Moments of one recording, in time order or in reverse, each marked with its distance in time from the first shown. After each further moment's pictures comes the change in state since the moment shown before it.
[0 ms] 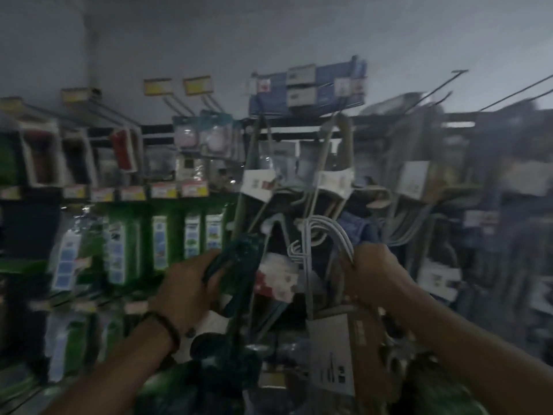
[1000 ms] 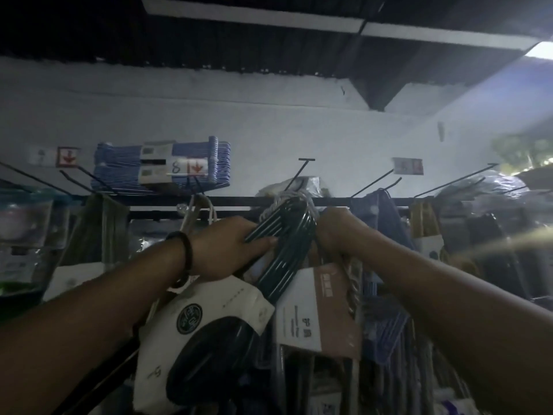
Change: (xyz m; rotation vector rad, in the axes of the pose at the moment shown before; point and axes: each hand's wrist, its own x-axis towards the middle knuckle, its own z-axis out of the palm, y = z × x) left_hand 0.317 0.302 0.169 -0.215 -0.428 0.477; right_hand 0.215 0.185 -0.231 -0.189 0.166 0.064
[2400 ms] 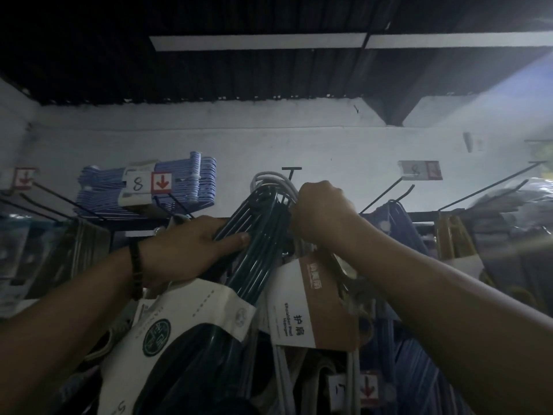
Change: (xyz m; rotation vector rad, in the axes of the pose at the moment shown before) left_hand 0.048 -0.012 0.002 -0.185 0.094 -0.157; right_hand 0.082 0.017 -0.007 0.009 0.428 -0.169
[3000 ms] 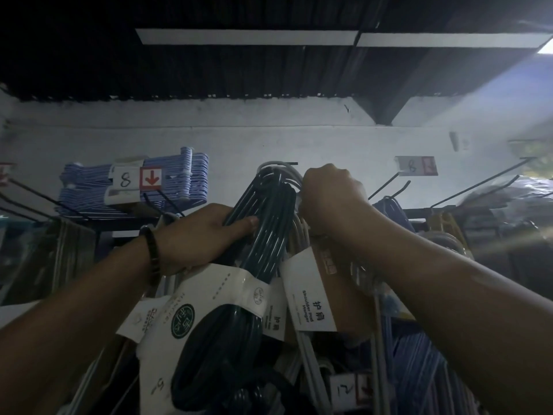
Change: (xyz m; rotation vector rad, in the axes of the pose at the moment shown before) left_hand 0.032 -0.007 0.008 -0.089 0.044 0.089; right_hand 0.000 0.003 -0.020 -0.165 0.051 -0.006
